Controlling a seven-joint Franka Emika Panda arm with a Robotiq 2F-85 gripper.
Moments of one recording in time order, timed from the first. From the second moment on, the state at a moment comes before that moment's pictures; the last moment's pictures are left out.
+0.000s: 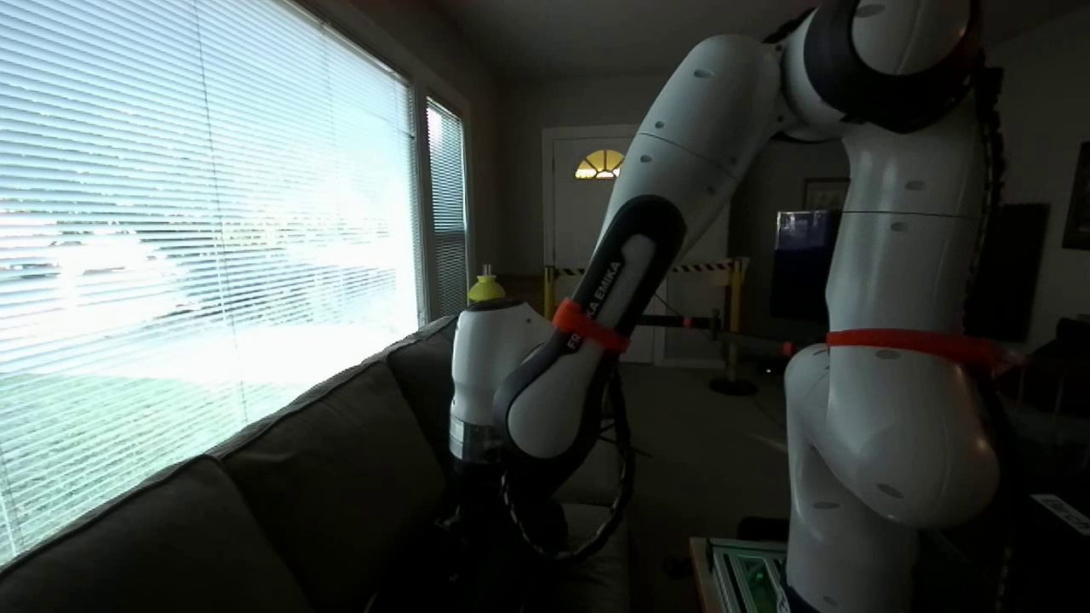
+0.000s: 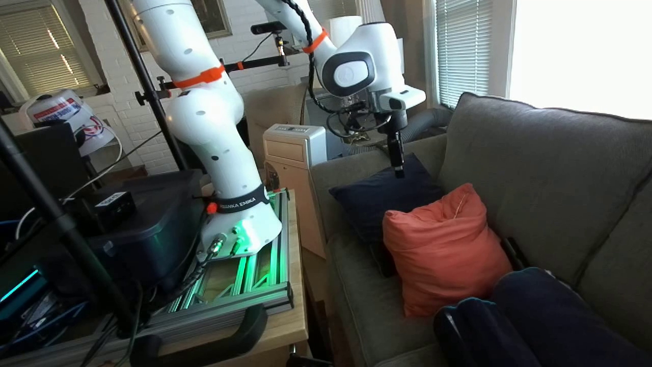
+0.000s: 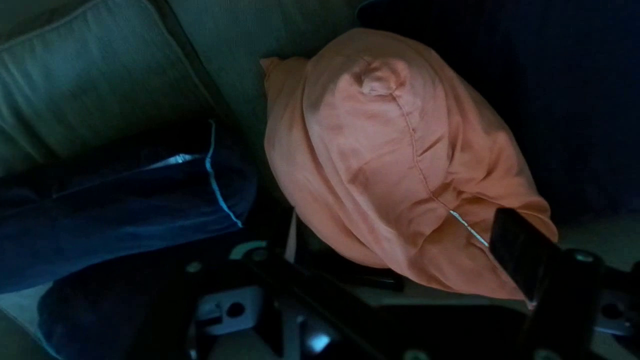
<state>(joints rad) -0.09 -0.11 0.04 -2.76 -0.01 2.76 0.31</state>
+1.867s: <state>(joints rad) -0.15 0.30 0.25 -2.73 0.52 3.17 -0.67</state>
